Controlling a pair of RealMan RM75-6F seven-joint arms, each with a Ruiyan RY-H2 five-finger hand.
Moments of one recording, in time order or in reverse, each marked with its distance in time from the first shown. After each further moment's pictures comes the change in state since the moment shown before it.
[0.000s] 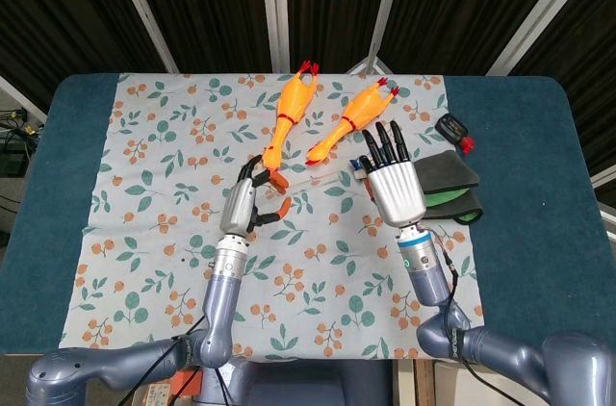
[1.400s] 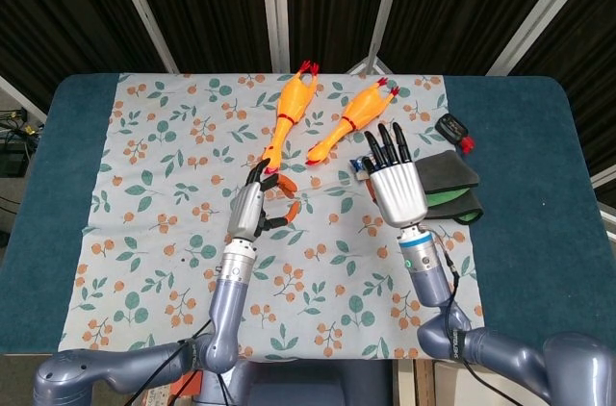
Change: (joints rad) left arm -0.002 -0.026 0.006 -0.007 0.022 0.009 -0.002; right arm -0.006 0.004 -0.004 0.000 0.016 -0.006 0.001
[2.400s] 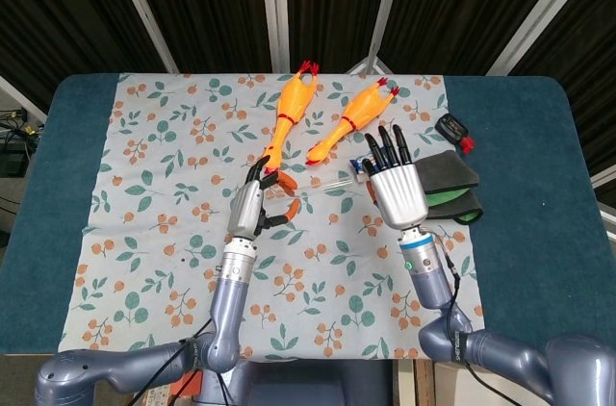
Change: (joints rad) left arm -0.005 -0.009 -0.010 0.012 0.020 0.009 -0.017; right arm -0.007 0.006 -0.008 -0.021 0.001 -0.002 -0.006
